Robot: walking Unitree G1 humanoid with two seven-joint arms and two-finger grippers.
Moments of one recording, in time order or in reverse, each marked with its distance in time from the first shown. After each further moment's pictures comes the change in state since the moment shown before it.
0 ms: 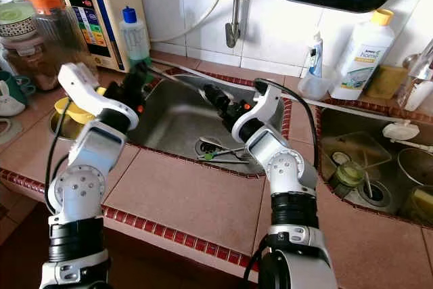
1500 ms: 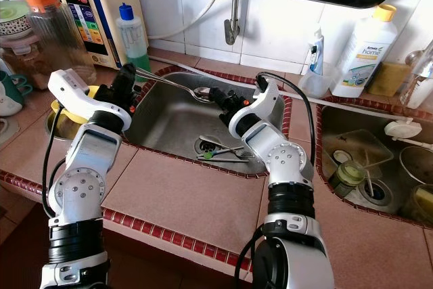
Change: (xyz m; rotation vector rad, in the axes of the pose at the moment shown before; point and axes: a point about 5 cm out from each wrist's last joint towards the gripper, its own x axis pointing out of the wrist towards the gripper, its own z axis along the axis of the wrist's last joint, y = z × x) left arm -0.002 0.014 0.010 -0.008 -0.107 0.080; right arm 0.008 0.006 0.005 0.180 0.024 -0.012
